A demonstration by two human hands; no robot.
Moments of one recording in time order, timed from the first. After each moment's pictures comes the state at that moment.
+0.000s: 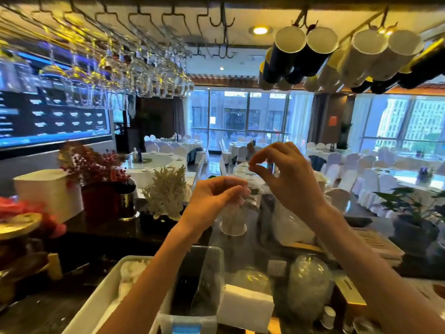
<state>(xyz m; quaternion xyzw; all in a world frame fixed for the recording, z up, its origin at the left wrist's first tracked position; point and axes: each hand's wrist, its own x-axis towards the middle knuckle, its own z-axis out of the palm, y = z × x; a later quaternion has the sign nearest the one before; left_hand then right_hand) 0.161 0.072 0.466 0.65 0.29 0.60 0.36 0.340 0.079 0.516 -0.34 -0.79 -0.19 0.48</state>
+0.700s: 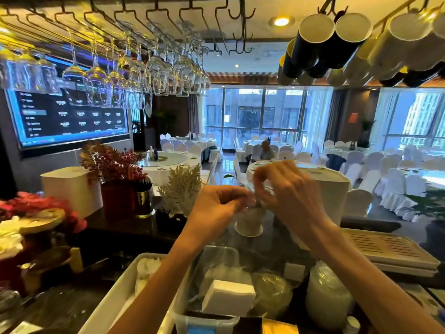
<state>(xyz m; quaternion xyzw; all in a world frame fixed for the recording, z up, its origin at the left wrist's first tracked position) 0.143 0.061 0.460 0.65 0.40 0.58 0.30 0.308 0.088 0.488 -0.34 -0.77 -0.32 0.44</state>
